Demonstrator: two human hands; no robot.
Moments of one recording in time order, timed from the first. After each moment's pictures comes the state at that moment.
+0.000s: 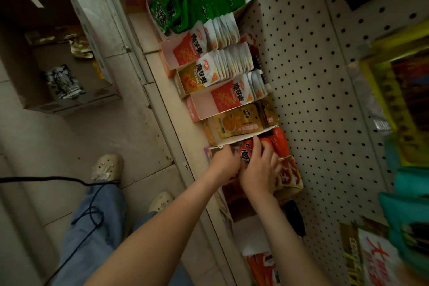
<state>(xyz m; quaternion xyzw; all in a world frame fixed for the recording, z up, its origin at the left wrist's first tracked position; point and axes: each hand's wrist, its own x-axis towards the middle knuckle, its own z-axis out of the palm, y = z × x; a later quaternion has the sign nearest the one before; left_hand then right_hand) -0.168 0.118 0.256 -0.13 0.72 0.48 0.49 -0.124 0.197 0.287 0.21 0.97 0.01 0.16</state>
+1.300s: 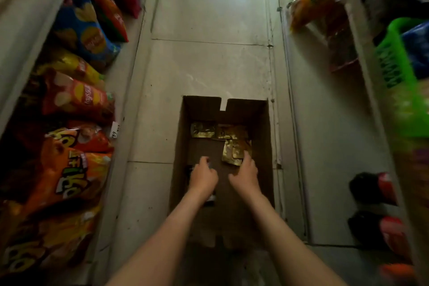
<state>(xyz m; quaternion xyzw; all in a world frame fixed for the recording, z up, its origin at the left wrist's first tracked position) -0.458 -0.371 -0.020 -0.44 0.74 0.45 0.23 -0.502 -0.268 -0.025 0.04 0.89 -0.29 0.36</state>
